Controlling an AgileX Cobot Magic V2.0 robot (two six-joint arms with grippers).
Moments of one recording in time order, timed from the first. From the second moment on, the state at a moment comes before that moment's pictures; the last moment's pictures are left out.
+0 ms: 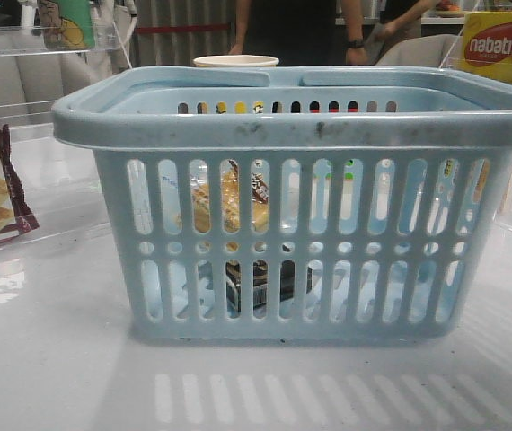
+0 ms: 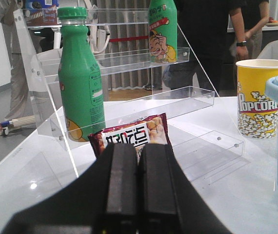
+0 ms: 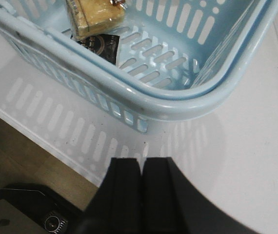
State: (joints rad) left arm -0.02 -0.01 0.01 0.00 0.02 0.06; right arm 0.49 0.76 -0.72 0.01 0.76 -0.03
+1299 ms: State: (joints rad) left arm -0.02 -0.01 0.01 0.00 0.02 0.06; right arm 0.18 0.33 -0.41 0.00 0.42 -0.03
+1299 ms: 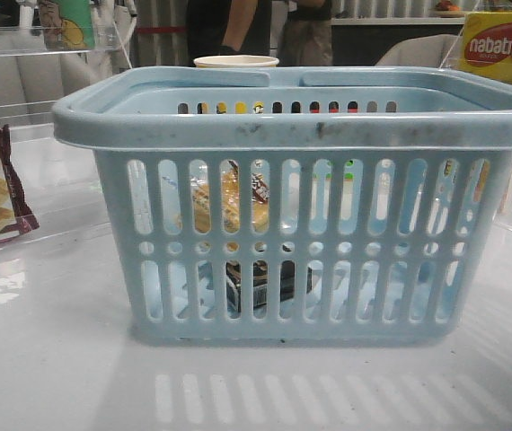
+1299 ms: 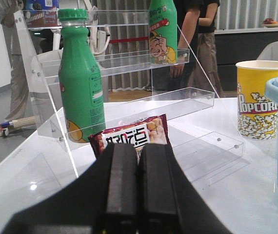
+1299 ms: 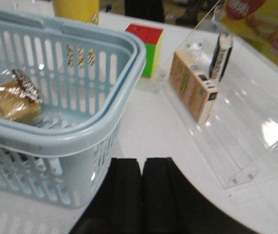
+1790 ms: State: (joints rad) left arm -0.02 -0.01 0.01 -0.01 0.02 0.06; right arm 0.08 0.00 0.02 0.00 0.09 -0.03
